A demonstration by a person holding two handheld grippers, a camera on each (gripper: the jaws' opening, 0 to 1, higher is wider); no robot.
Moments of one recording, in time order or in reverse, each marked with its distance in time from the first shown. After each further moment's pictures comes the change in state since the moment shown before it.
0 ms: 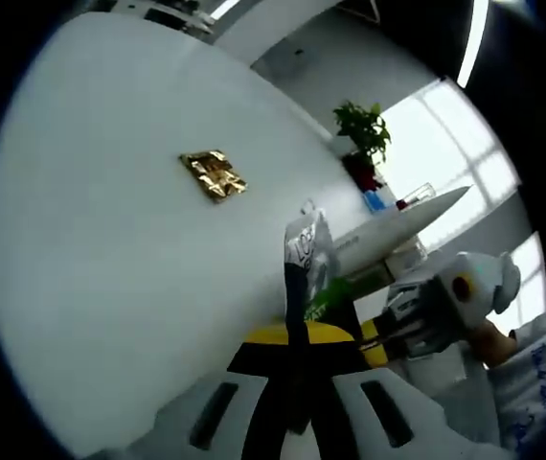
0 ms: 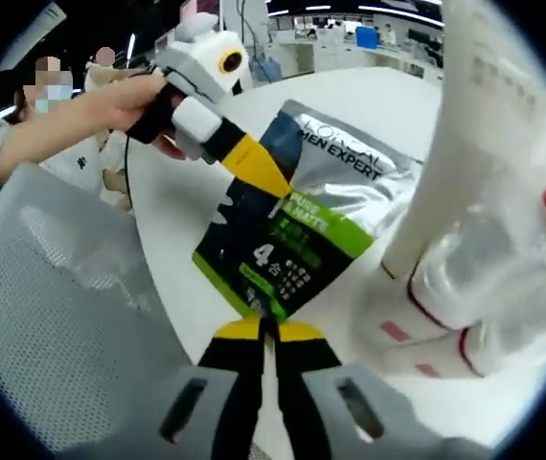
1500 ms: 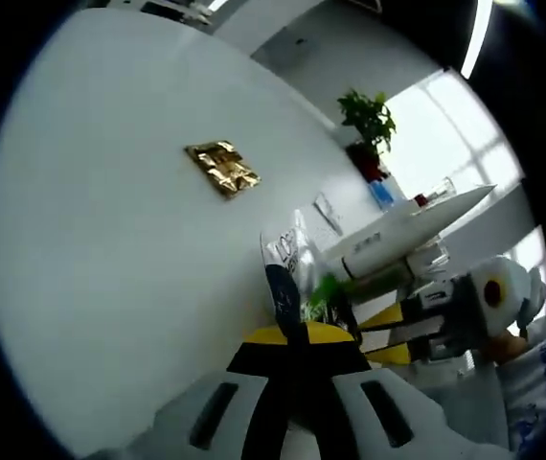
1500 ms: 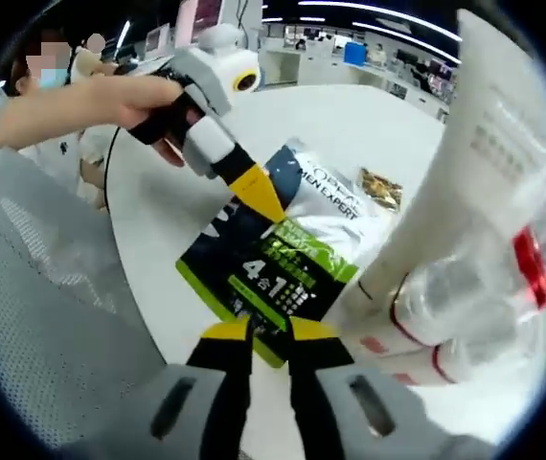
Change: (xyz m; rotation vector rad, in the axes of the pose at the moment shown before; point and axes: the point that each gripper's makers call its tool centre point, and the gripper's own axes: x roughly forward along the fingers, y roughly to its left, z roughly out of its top) left arm 0.011 0.013 -0.001 0.012 0.046 0.012; right arm 0.002 -0.009 0.010 -0.081 0.002 -0.164
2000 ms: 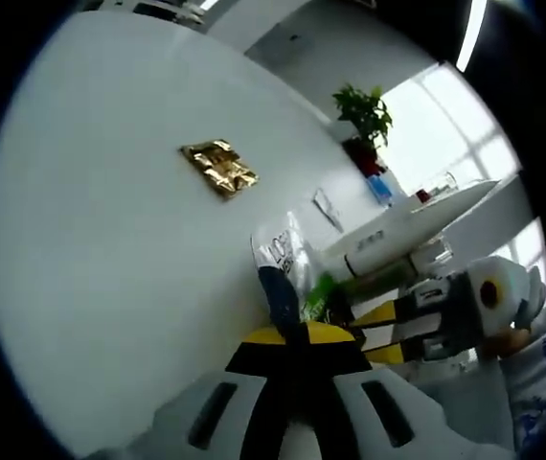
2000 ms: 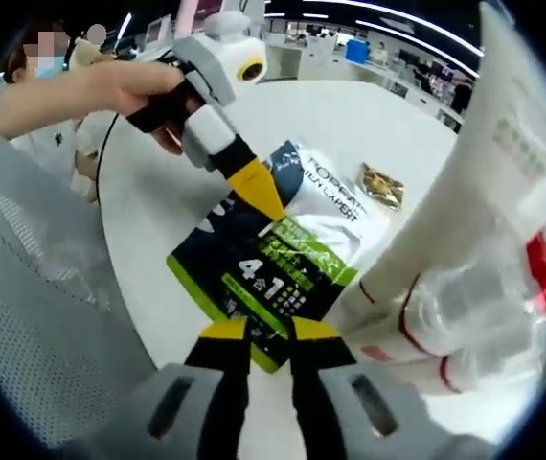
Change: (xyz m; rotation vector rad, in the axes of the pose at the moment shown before) left arm 0.003 0.003 0.000 0.031 0.025 -0.006; right arm 0.004 -0.007 0.000 0.003 0.001 -0.023
